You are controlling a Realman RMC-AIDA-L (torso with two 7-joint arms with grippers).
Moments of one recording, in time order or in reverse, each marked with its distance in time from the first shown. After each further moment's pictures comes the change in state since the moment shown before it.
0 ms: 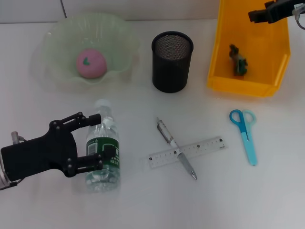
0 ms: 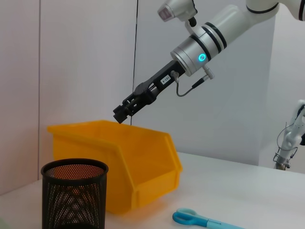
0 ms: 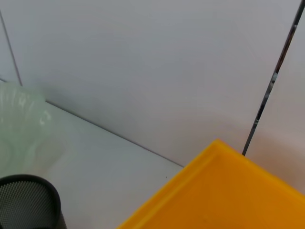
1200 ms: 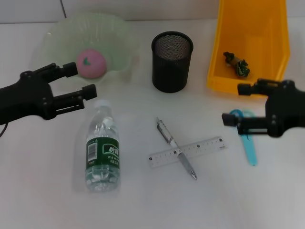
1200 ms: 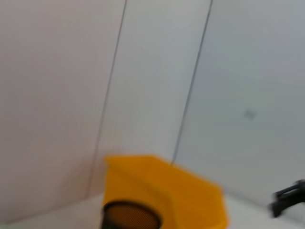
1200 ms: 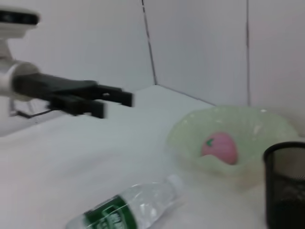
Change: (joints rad) left arm 0.123 -0.017 0.141 0.528 -0.144 -0.134 -0.624; right arm -0.701 0.023 -0.325 -0.368 0.807 -0.288 -0.459
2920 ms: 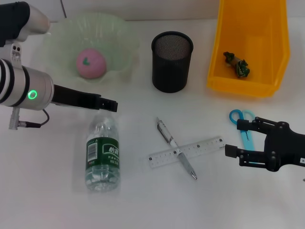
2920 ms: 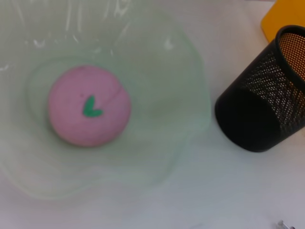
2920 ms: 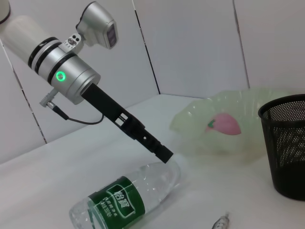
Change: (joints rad) left arm -0.276 0.006 0.388 0.219 0.860 -0.268 -1.294; right arm 0.066 -0.003 0.121 0.570 0.118 -0.049 -0.409
